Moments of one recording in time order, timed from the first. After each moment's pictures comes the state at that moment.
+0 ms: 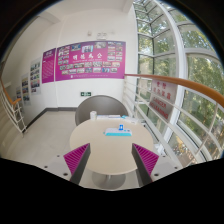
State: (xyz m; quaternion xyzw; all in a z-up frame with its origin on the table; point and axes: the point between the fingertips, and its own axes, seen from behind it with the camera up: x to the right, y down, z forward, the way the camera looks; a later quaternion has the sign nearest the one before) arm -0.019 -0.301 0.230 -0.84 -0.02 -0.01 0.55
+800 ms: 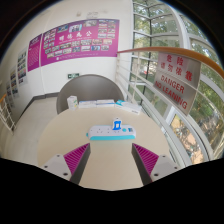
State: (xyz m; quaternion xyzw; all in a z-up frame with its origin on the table) arm 0.018 -0.060 0.088 -0.89 0.01 -0.04 0.46
